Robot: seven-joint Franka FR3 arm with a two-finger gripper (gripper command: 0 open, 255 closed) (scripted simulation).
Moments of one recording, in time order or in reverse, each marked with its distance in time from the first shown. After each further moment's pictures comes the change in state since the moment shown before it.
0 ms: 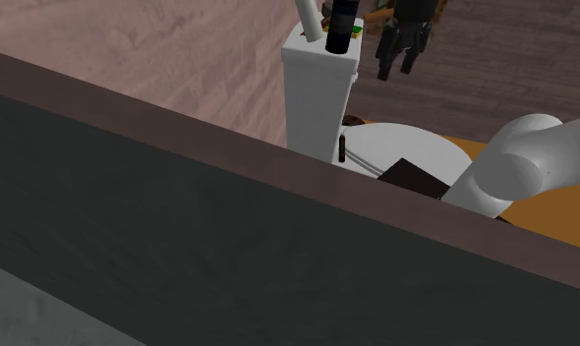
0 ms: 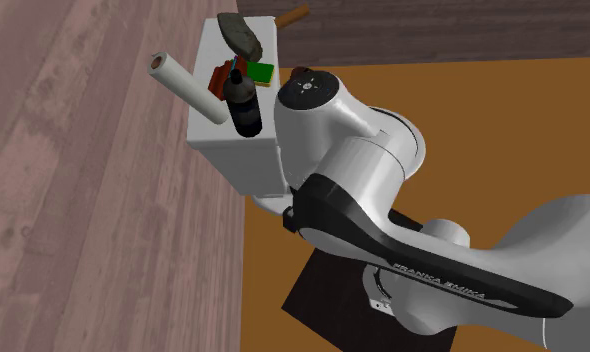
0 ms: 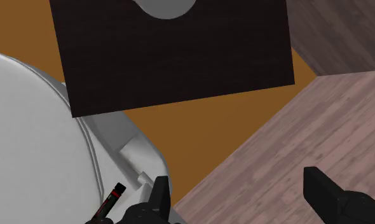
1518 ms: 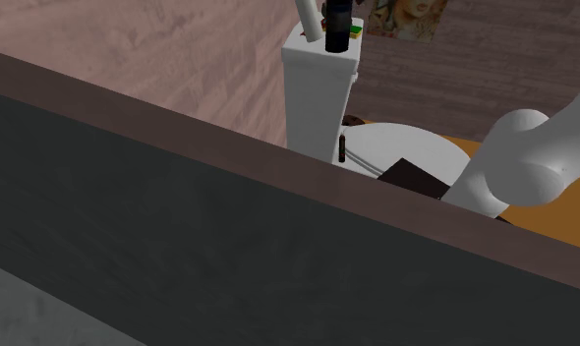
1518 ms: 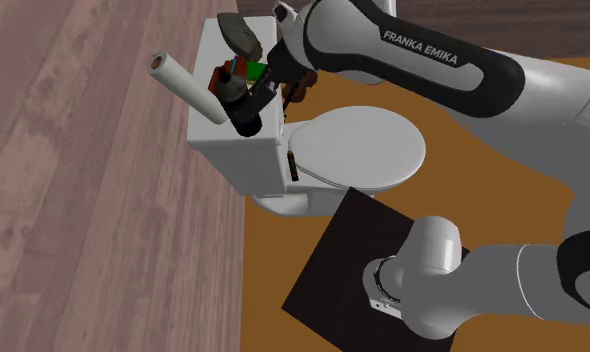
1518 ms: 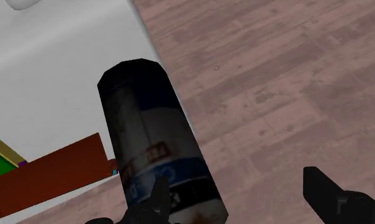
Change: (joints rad) arm 0.255 0.312 -0.590 0.284 0.430 0.545 -0.874
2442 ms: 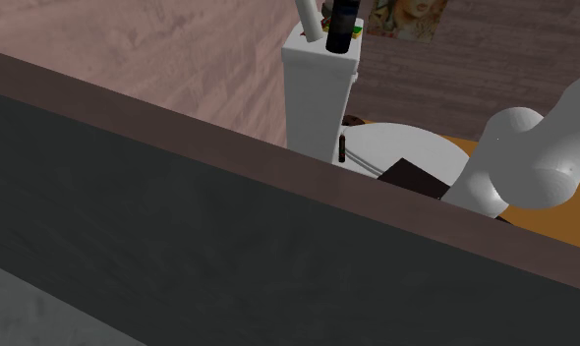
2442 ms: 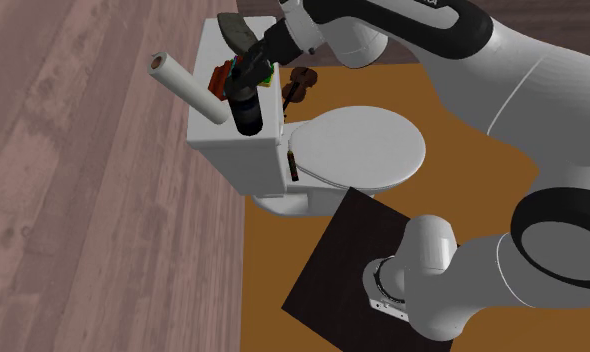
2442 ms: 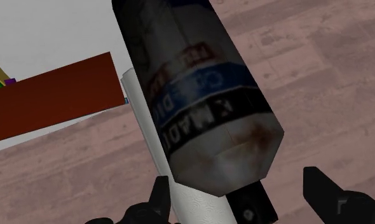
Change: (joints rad) arm 0.163 0.147 -0.250 0.128 0.338 -0.030 -0.383
